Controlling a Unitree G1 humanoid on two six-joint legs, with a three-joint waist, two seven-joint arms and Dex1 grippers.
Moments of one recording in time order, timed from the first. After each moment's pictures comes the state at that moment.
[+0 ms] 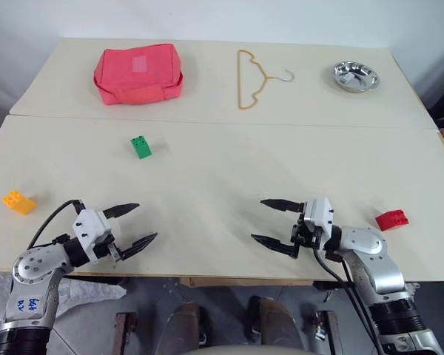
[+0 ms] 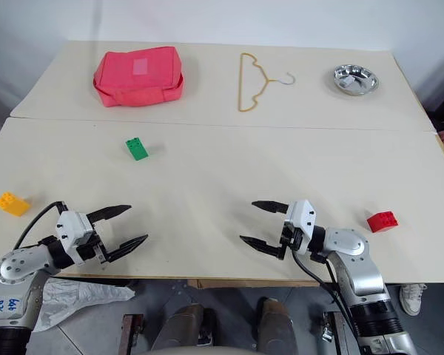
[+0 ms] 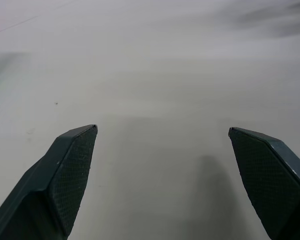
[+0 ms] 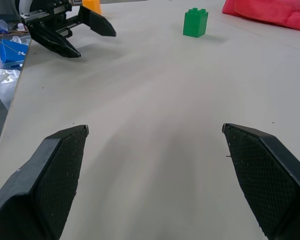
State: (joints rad) left arm 0.06 0.65 0.24 0.02 -0.38 -0.12 -0.95; right arm -0.14 -0.49 0.06 -0.03 0.39 -0.04 1.10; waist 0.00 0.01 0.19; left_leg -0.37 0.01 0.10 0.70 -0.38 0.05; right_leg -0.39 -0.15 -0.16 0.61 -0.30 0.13
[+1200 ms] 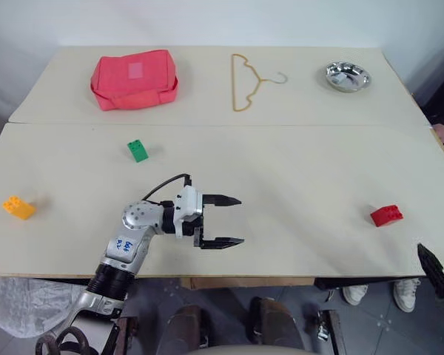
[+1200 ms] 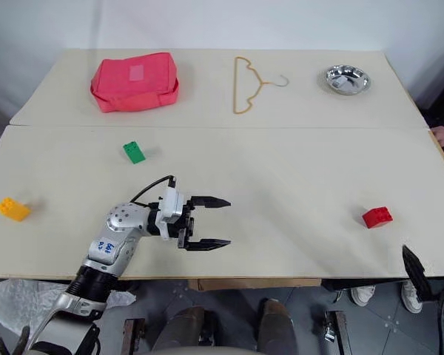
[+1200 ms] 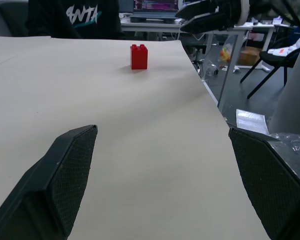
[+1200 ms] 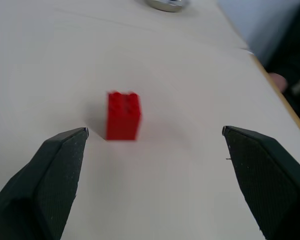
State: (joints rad) left arm -0.39 0.38 -0.20 0.10 -0.37 0.01 -1.17; right arm 0.57 -0.52 -0.79 -0.37 0.63 0.19 0.63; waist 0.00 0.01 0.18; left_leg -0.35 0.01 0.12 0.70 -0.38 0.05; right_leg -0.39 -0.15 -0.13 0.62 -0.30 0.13
